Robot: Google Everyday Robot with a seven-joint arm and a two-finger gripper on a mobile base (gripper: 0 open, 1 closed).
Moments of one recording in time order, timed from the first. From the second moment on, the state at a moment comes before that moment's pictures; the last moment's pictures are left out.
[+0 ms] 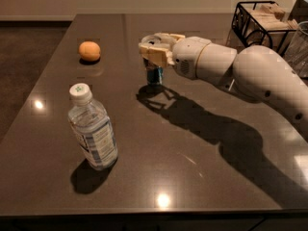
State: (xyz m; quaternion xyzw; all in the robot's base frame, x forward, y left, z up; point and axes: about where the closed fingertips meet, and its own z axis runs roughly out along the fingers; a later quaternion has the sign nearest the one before) arm 0.620 -0.019 0.963 -0.66 -0.31 -0.63 0.28
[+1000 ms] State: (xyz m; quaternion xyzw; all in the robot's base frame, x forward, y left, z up) arm 0.624 -0.024 0.955 -0.65 -0.28 -0.64 0.29
